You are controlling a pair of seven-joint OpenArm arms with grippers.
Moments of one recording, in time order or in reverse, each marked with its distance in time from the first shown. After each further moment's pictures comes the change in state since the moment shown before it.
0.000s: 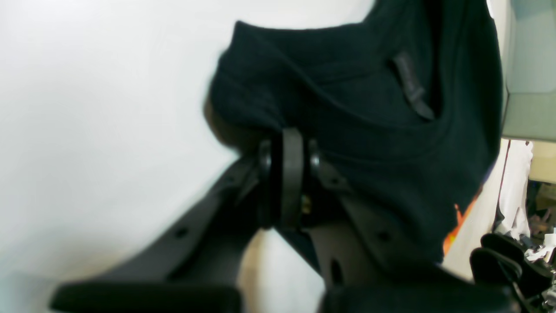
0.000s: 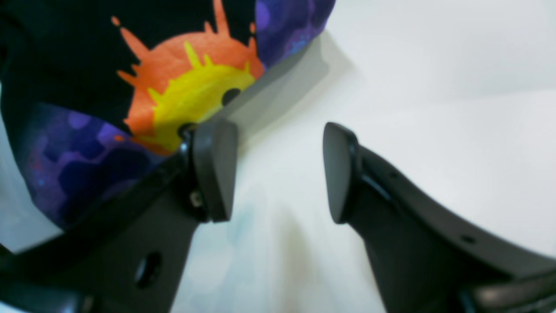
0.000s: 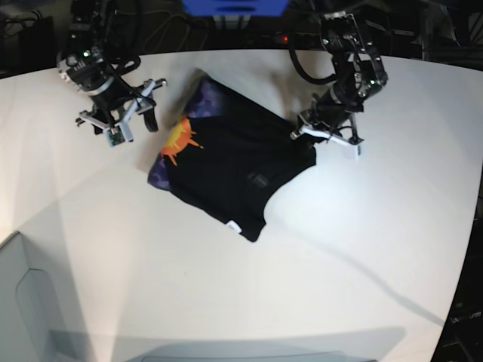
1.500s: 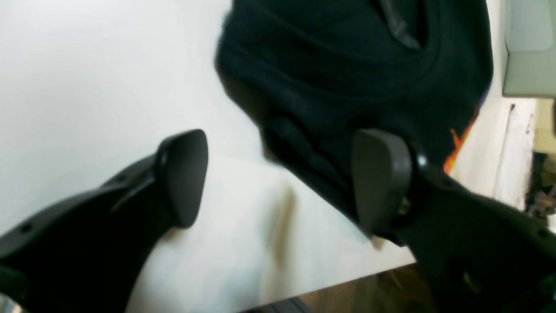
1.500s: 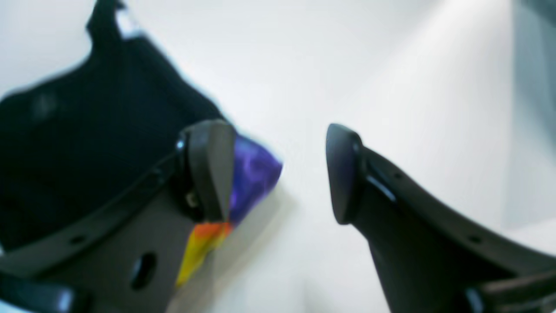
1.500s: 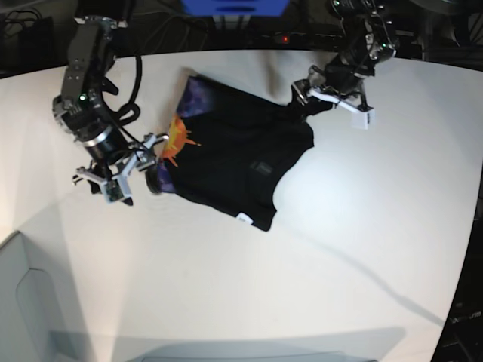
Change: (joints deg) left arm 13.2 -3.7 1.7 10.1 -6.7 -0.1 0.3; right arm 16.6 0.4 -2.2 -2.2 0.2 0.0 0.1
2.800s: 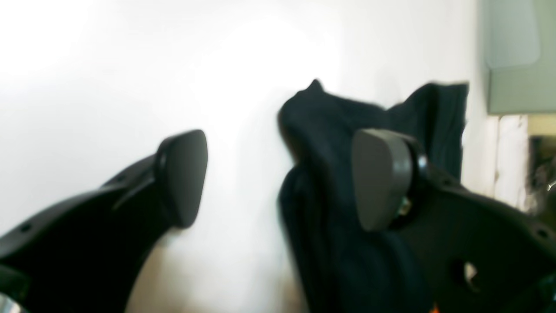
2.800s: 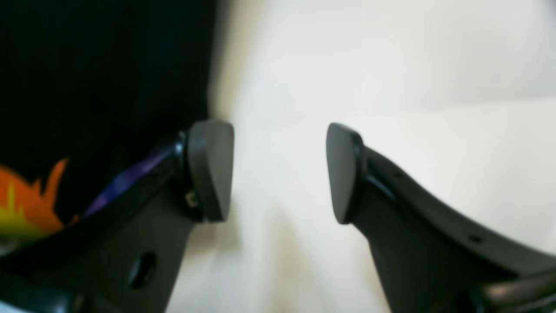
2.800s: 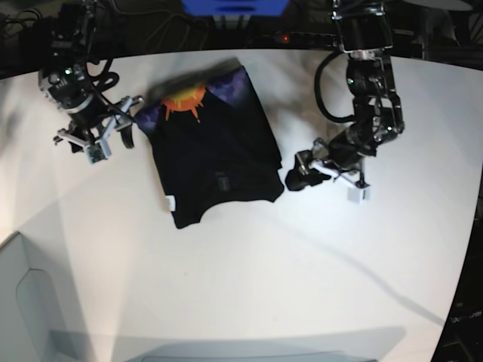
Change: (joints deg) left arm -24.4 -10.7 6.9 -18.5 -0.8 0.3 0.1; right arm -11.6 5.5 4.2 0.3 -0.7 0.0 0.1
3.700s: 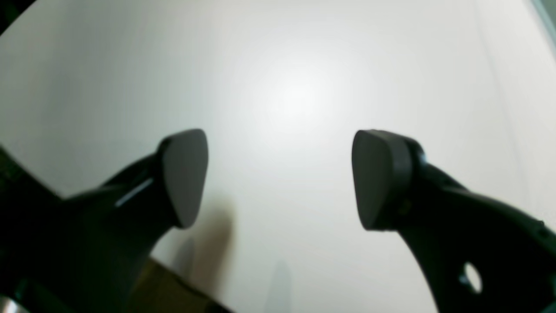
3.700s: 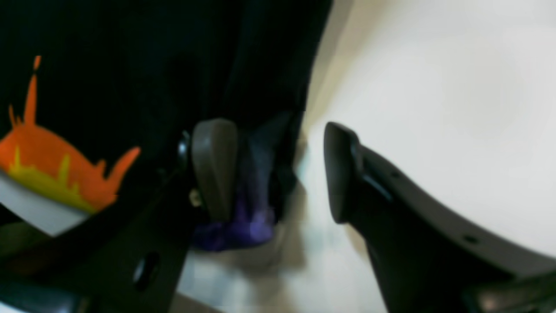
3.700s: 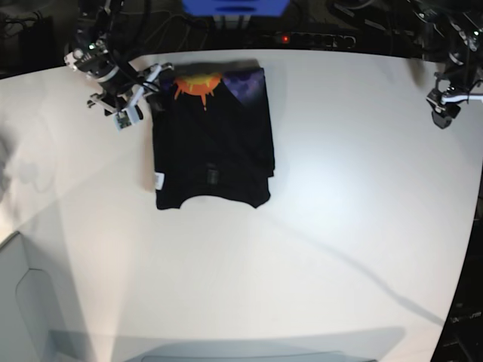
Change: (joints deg) left arm 17.8 -1.1 -46.9 12.2 -0.4 -0.6 0.9; right arm -7.3 -8.5 0.1 -3.9 0.8 4.5 0.7
